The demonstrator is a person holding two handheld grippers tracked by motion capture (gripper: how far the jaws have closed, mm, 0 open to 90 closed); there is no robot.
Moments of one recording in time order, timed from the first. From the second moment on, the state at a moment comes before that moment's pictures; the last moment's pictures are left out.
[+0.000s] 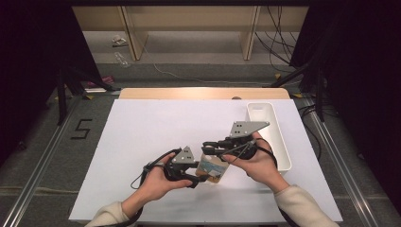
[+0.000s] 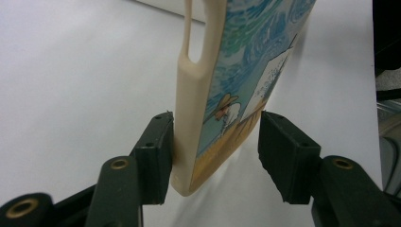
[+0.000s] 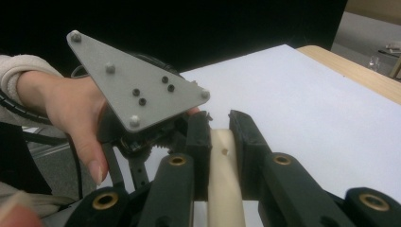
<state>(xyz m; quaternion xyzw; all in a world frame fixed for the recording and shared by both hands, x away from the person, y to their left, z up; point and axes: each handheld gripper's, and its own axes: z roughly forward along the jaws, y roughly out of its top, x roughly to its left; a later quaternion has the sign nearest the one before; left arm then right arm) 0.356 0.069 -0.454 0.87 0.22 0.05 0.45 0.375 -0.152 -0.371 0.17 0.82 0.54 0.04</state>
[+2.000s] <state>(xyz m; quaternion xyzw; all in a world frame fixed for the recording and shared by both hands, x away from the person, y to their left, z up) 0.354 0.078 -0.448 0.88 0.19 0.08 0.42 0.375 -0.151 -0.373 0.17 0.81 0.57 0.03</state>
